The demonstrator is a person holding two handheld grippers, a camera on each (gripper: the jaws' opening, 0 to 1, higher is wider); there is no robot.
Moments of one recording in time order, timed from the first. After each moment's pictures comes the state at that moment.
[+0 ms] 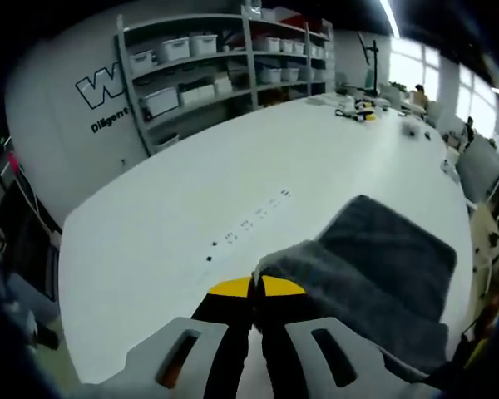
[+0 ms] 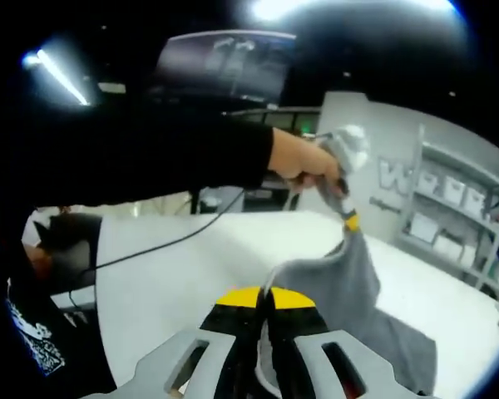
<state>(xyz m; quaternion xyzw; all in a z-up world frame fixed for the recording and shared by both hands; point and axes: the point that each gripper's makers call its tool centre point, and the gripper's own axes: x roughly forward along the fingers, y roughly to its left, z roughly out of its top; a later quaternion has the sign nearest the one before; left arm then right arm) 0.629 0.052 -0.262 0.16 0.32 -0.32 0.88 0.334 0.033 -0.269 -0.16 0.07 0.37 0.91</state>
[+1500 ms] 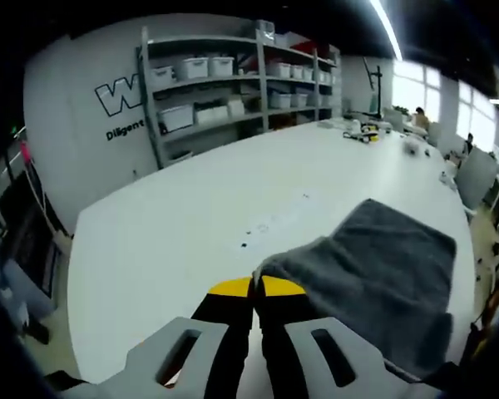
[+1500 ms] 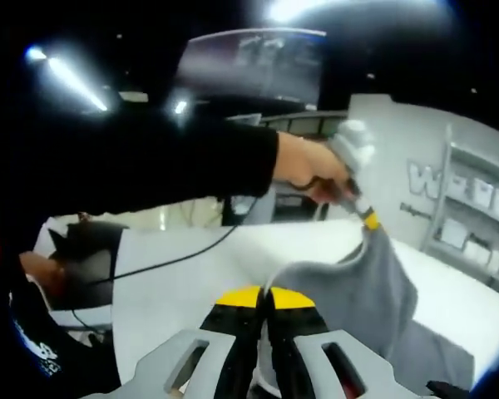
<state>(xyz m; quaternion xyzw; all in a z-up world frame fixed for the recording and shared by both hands) 0.603 0.137 -0.262 0.13 0.26 -0.31 0.90 0.331 0.120 -0.283 -0.13 0.07 0.45 0.88</state>
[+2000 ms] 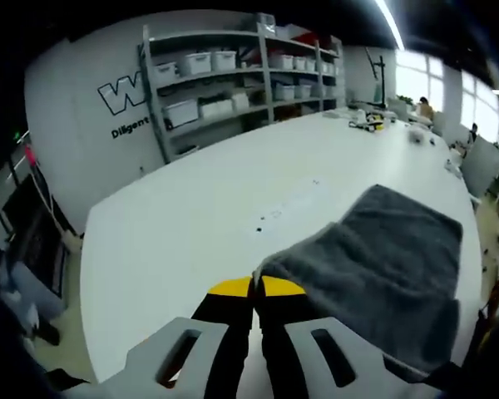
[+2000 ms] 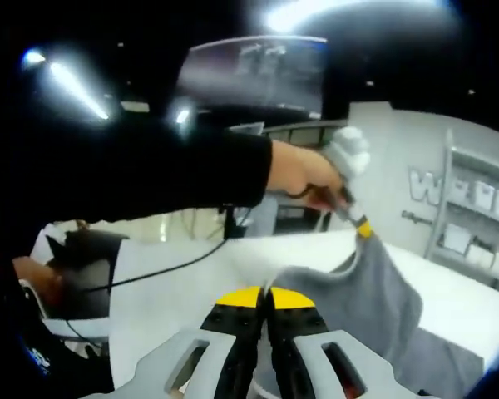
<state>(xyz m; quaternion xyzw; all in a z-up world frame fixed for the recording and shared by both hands) 0.594 0.160 -0.272 0.15 0.27 -0.30 0.90 0.337 0.143 -0.279 -0.12 0.03 0.45 0.89</state>
